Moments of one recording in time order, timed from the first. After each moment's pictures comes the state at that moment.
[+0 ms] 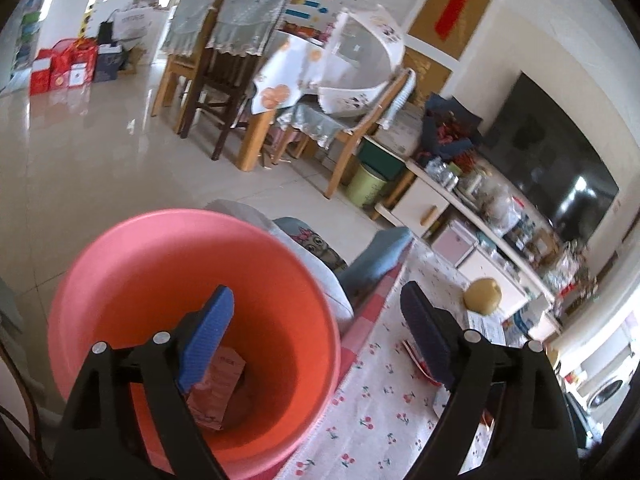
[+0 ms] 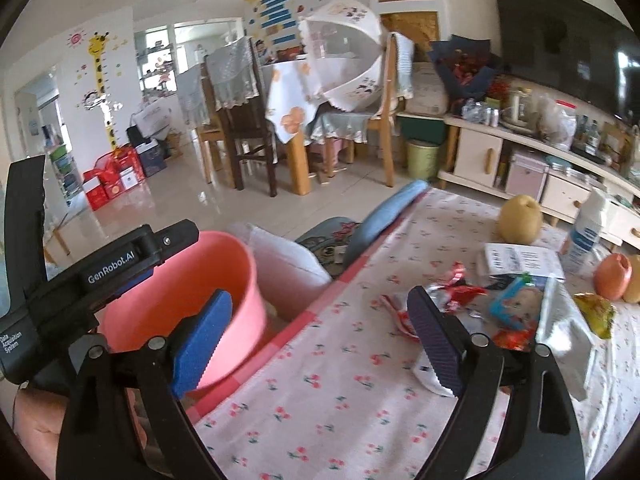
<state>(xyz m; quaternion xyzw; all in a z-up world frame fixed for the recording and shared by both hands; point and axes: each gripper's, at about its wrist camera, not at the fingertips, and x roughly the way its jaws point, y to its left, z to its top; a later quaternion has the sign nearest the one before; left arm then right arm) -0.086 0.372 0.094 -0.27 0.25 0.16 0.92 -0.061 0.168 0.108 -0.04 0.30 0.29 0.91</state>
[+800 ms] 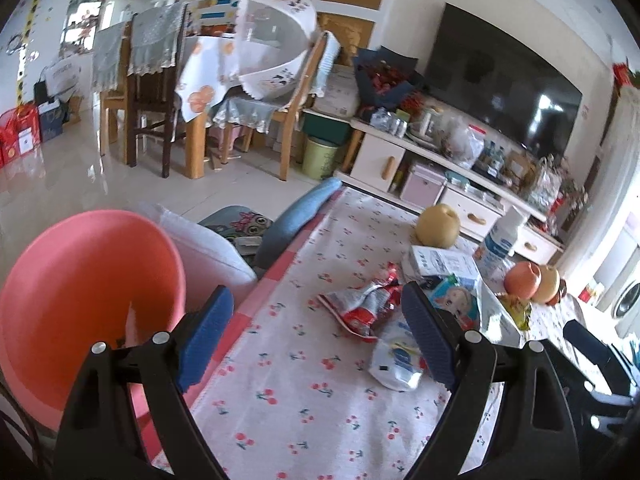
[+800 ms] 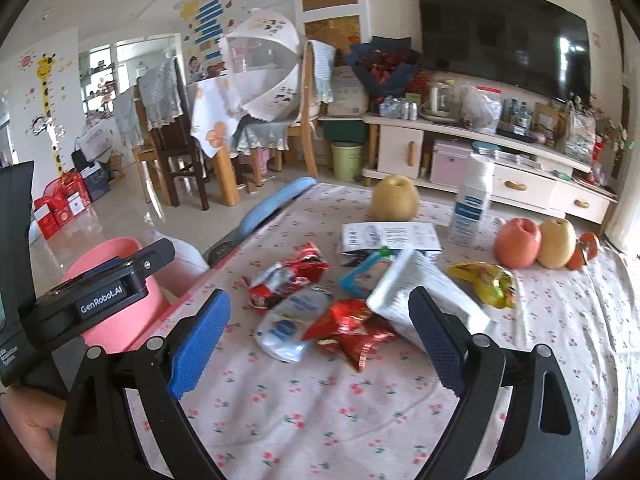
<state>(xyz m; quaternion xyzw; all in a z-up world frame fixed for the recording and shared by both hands) -0.047 0.251 0.093 -0.15 0.28 0.09 0.94 -0.051 0.031 0.103 -0.02 0.29 0.19 0.94</state>
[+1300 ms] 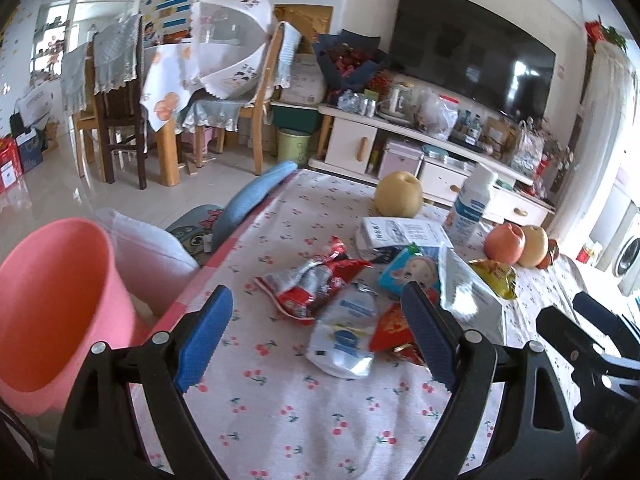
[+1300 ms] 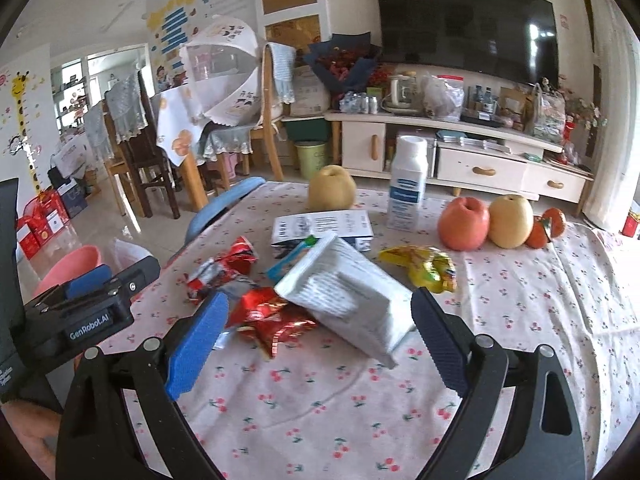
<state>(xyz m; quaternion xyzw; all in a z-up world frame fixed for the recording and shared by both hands) -0.031 0.186 0.083 -0.09 0.30 0.05 0.95 -0.042 -0.034 0.093 0.00 0.29 0.14 0.95</state>
